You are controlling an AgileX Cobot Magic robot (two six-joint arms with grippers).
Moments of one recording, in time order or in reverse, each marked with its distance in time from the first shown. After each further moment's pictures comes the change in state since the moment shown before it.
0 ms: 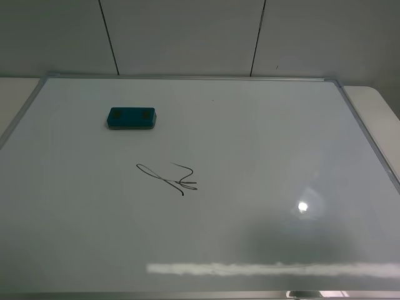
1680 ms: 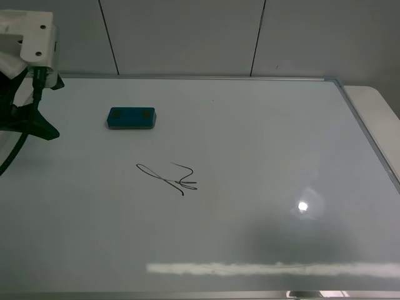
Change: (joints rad) left arm -0.076 1.527 -0.618 -0.311 -0.123 1.407; right arm 0.000 0.000 0.000 0.000 0.000 0.000
